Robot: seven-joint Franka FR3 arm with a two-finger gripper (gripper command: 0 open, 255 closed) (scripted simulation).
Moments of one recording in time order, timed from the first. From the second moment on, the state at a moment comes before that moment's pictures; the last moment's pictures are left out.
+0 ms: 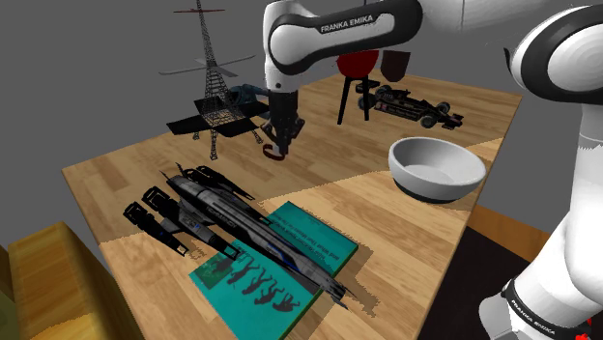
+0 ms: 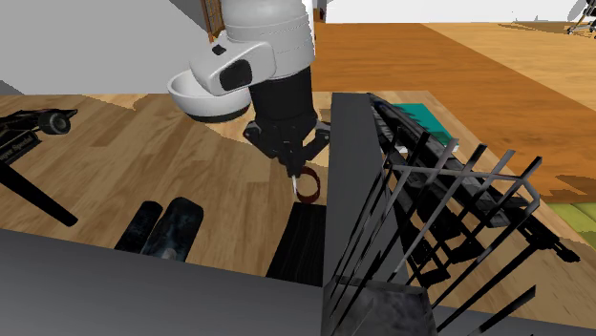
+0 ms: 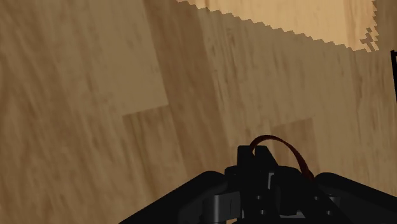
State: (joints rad) arm 0.14 0.38 0.26 -1.45 0.02 1.79 0.42
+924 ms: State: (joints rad) arm 0.15 0.40 0.26 -1.24 0.02 1.59 0.43
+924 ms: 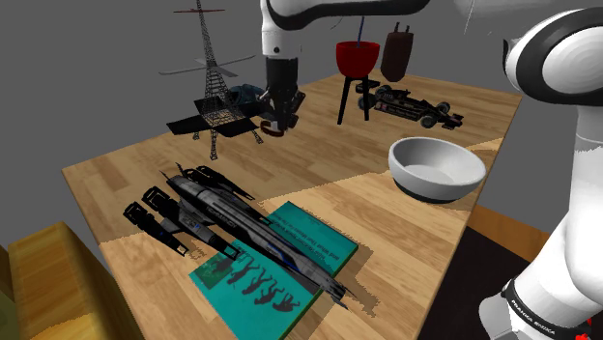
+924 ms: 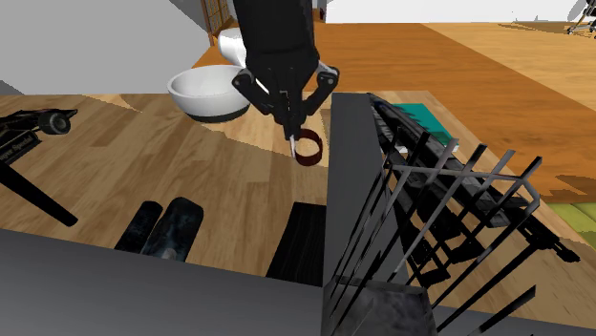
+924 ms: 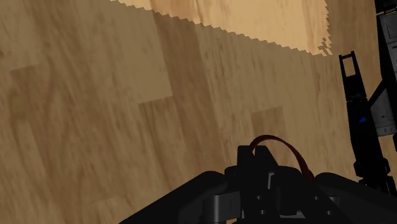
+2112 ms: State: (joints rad) arm 0.05 0.28 0.23 -1.25 0.05 1.48 0.32
